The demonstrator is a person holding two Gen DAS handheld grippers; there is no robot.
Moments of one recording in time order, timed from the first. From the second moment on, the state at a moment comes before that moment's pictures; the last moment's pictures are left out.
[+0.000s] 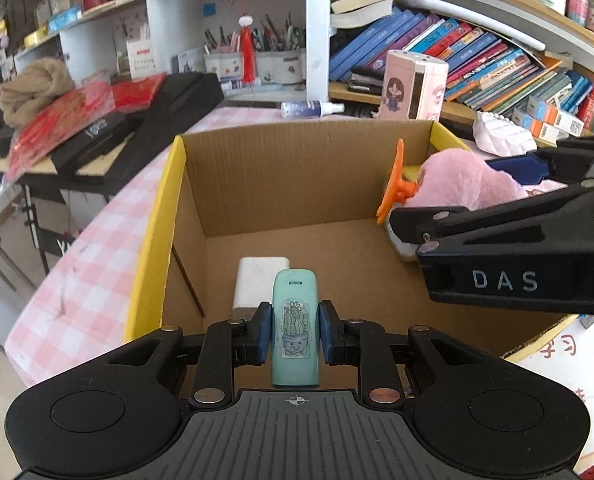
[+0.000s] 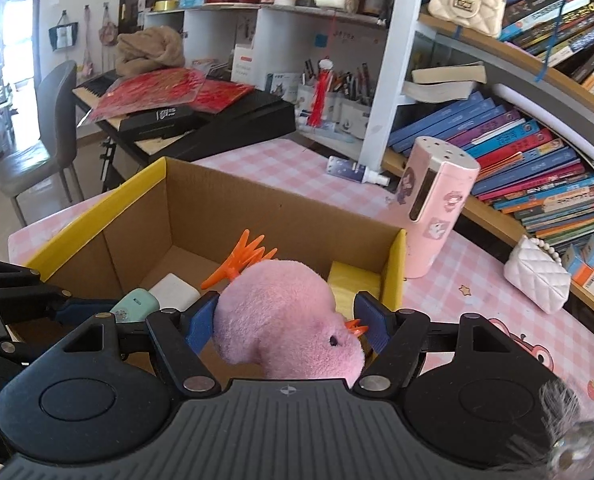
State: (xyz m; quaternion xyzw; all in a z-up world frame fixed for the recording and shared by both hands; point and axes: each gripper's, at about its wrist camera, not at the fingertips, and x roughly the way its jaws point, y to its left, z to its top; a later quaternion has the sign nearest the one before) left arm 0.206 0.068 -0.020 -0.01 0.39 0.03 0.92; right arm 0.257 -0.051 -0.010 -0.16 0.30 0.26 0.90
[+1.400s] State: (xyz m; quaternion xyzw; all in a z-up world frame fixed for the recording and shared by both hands) left arm 0.162 0.094 0.023 -0.10 0.24 0.13 0.96; right arm 0.278 -0.006 -0.046 -0.27 0.41 0.35 0.80
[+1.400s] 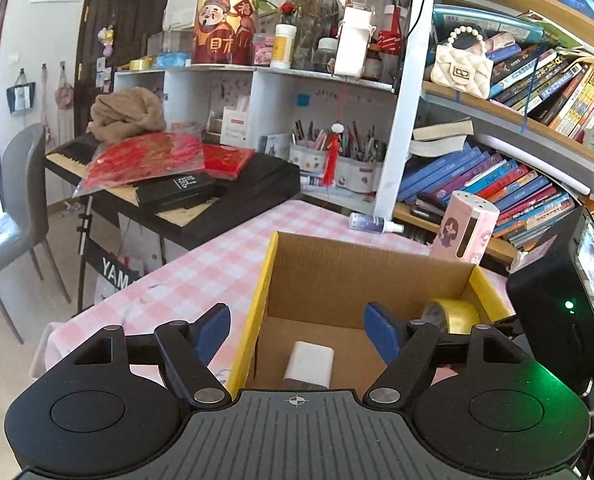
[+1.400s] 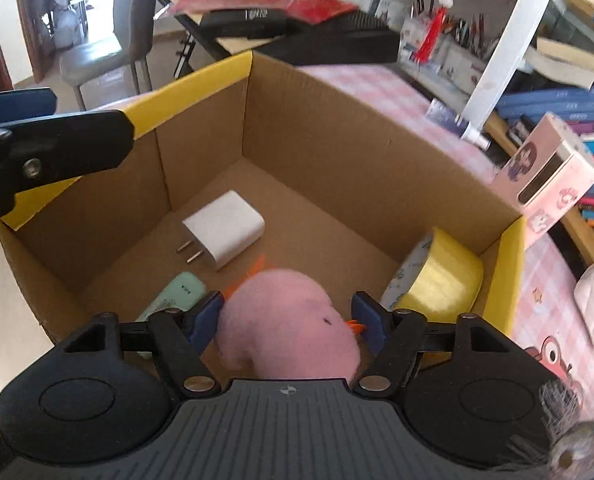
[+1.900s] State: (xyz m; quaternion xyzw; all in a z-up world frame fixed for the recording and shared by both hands) left arm 0.147 0.094 0.033 -0.09 0.23 0.14 0.96; right arm 0.246 -0.052 -0.005 -0.15 0.31 0.31 0.89
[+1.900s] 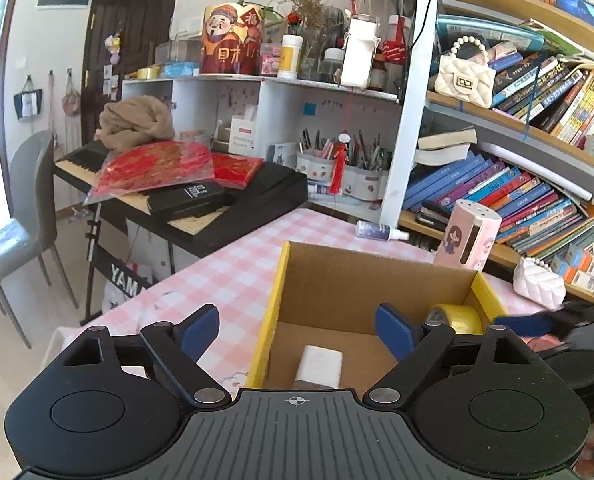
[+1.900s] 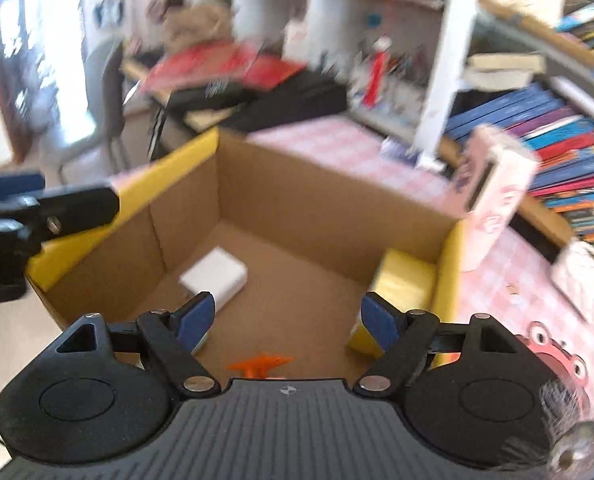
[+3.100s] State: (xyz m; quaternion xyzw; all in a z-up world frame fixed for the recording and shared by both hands) left arm 0.018 0.060 0.004 -0.03 0.32 0.06 0.95; right arm 0.056 -0.122 -0.021 -0.08 0.31 0.12 0.94
